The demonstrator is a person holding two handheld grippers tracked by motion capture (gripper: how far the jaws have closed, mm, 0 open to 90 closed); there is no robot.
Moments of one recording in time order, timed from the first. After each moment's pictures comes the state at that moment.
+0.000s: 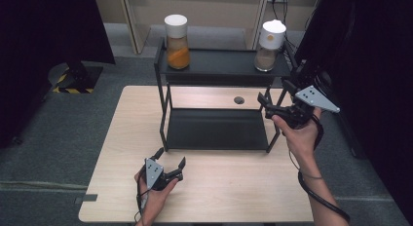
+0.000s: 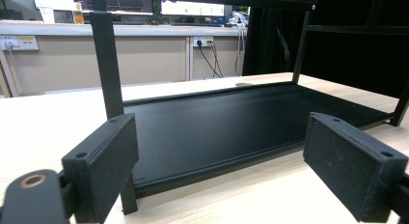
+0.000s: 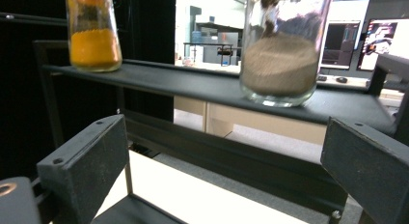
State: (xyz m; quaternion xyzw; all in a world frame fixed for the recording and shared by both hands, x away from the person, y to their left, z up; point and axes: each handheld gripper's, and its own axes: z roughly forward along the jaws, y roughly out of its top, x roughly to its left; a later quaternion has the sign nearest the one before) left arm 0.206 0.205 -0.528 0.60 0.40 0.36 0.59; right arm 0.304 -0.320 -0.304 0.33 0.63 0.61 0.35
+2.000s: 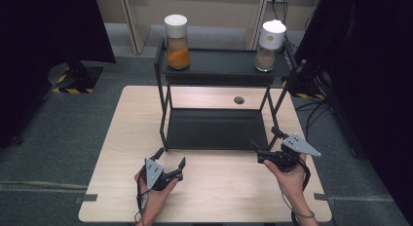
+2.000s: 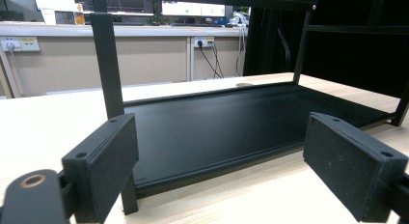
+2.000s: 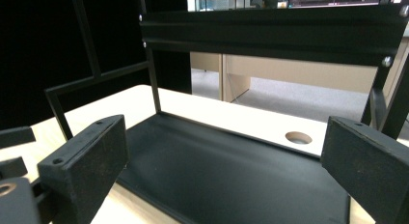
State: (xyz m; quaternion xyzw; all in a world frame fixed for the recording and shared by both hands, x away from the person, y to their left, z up) left arm 0.206 0.204 -0.528 0.60 0.40 0.36 0.59; right arm 0.257 -0.329 -0.407 0.36 0.67 0.59 0.28
